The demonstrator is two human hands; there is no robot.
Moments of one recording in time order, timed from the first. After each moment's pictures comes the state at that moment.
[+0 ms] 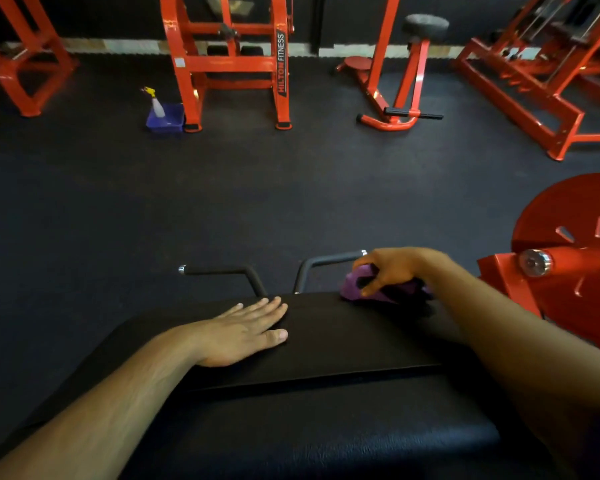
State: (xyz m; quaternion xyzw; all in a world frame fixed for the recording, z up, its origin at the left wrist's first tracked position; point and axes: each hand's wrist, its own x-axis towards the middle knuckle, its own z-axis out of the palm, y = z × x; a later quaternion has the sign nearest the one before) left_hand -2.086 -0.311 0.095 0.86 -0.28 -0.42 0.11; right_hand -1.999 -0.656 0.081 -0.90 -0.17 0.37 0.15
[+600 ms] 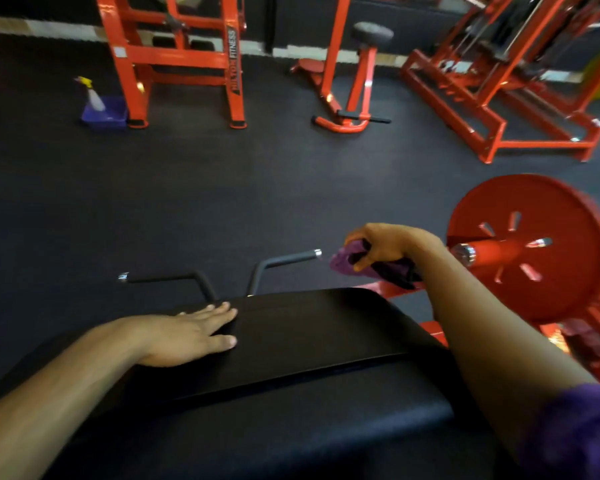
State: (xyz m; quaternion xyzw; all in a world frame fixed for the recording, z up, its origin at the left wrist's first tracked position) left_hand -2.072 -0.331 0.115 0.84 -0.27 -0.46 0.05; right_hand -2.002 -0.724 0.122 -0.94 -0.11 0.29 0.14
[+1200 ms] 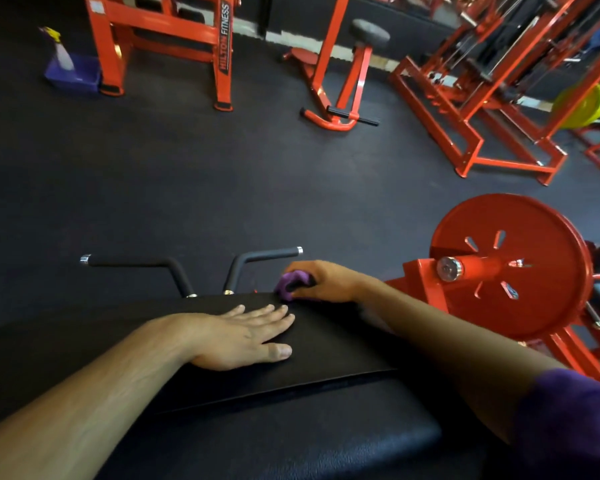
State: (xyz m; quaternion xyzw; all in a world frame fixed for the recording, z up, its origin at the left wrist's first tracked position) left_hand -2.075 -0.406 0.098 0.79 -0.42 -0.44 0.10; right_hand -2.025 -0.661 0.058 -0.91 -0.17 0.26 0.26
